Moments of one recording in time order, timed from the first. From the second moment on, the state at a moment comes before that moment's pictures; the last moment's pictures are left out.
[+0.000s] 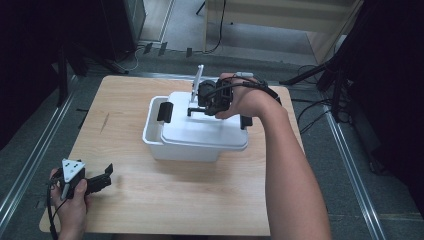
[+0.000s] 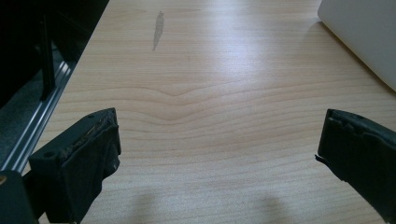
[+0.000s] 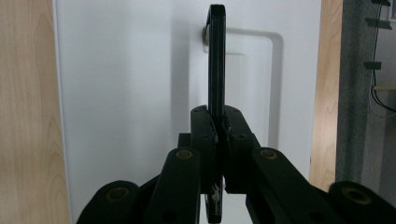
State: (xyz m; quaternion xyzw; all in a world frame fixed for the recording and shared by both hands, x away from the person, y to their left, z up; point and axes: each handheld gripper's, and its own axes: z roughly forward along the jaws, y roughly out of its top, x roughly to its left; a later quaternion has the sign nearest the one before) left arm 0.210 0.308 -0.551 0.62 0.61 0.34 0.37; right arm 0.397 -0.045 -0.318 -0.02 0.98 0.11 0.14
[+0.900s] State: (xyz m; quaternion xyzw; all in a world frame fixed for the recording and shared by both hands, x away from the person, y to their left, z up) left arm 0.210 0.309 -0.551 0.61 0.61 0.34 0.37; right arm 0.403 0.004 -0.323 -0.04 0.98 0.11 0.13
